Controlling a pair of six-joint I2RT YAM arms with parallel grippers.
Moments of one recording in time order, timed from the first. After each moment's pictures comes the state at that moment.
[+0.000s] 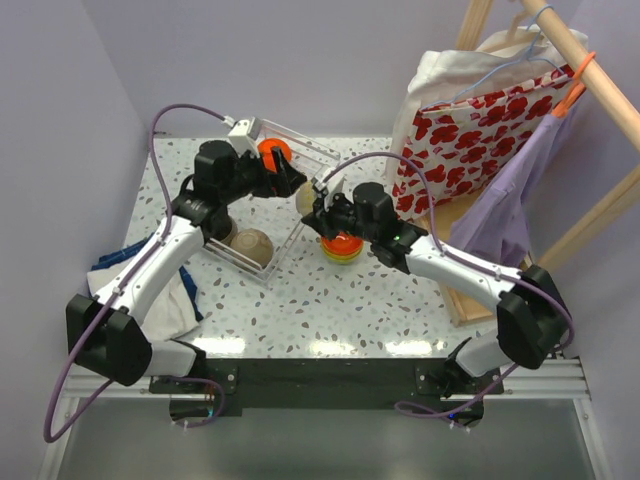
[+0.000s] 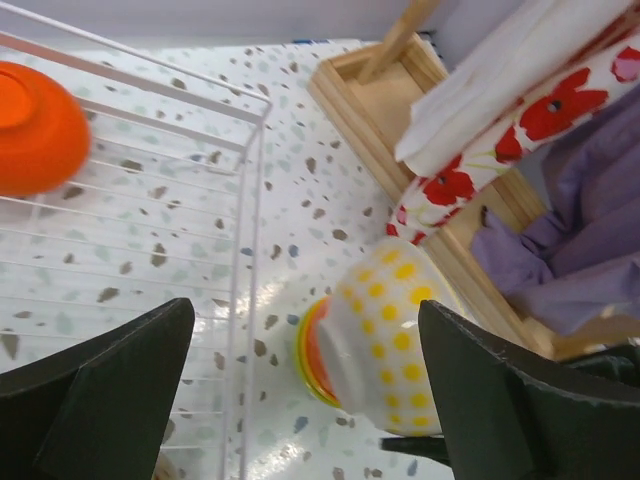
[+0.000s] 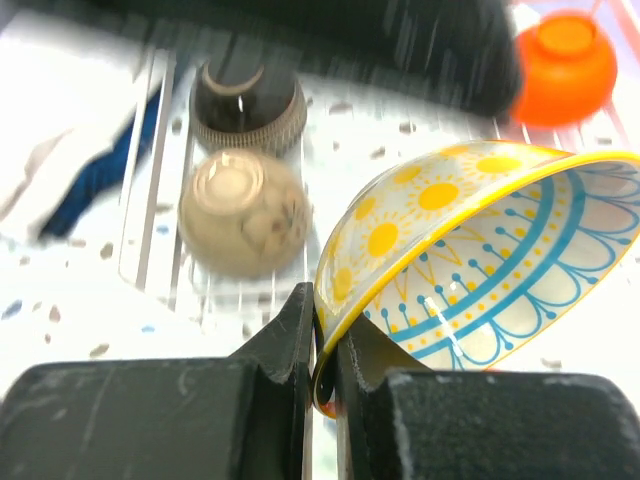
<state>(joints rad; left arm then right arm) -0.36 1.35 1.17 -0.11 0.32 -0.43 0.75 1.49 1.04 0.19 -0.23 -0.01</state>
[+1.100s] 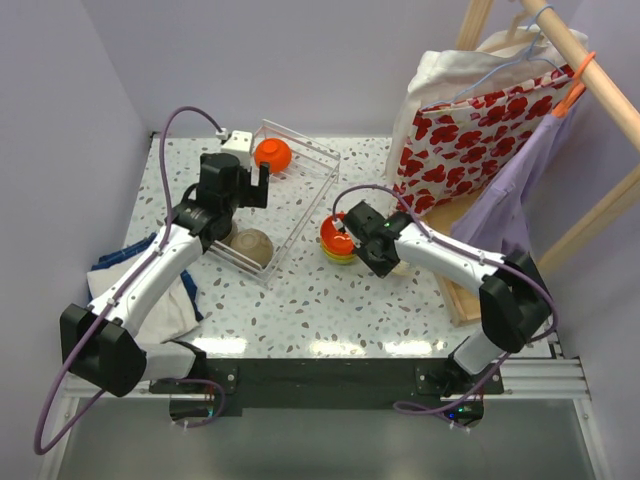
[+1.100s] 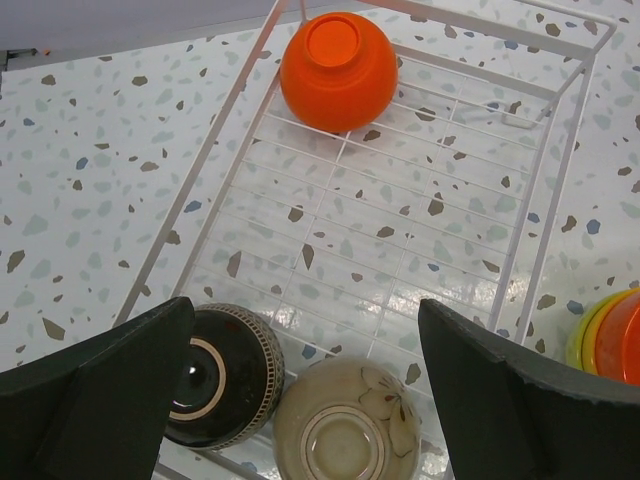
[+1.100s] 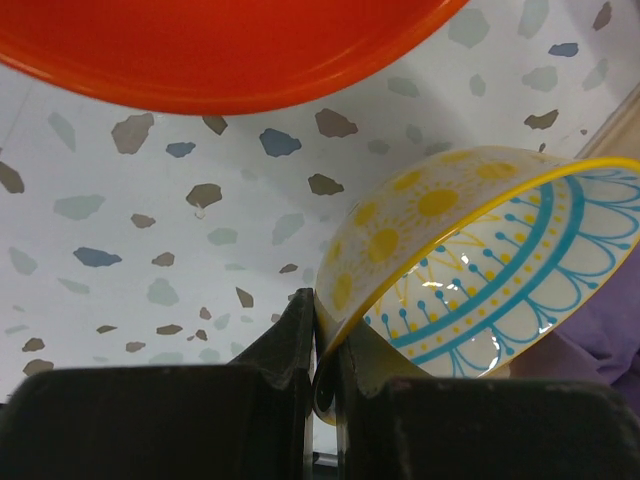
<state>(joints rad) -0.40 1.30 1.13 -0.30 -0.30 -0.07 0.73 1.59 1.15 -0.87 0.28 -0.04</state>
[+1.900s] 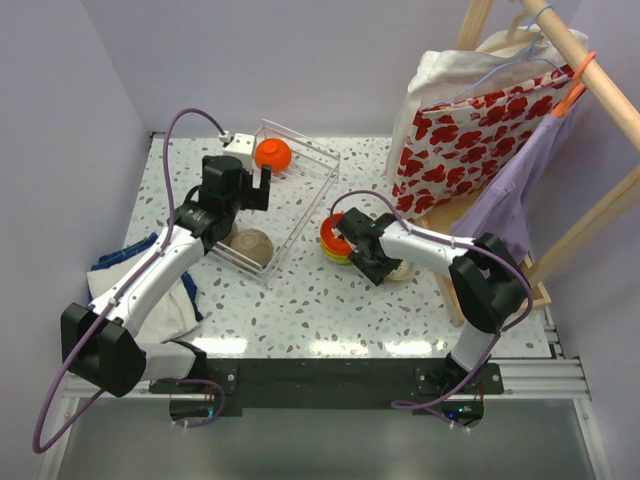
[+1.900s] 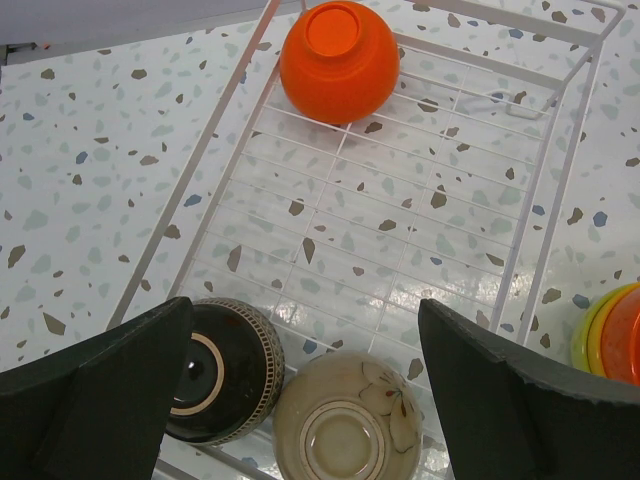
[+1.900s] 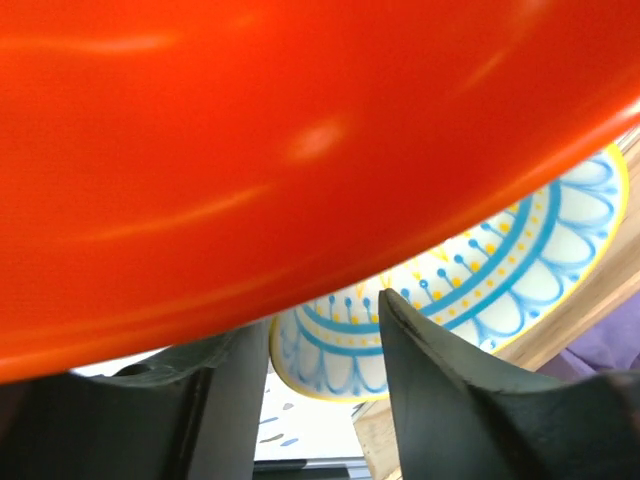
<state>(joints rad) -0.41 1.30 1.12 -0.29 -0.32 -0.06 0.71 1.75 1.14 -0.83 0.34 -0.04</state>
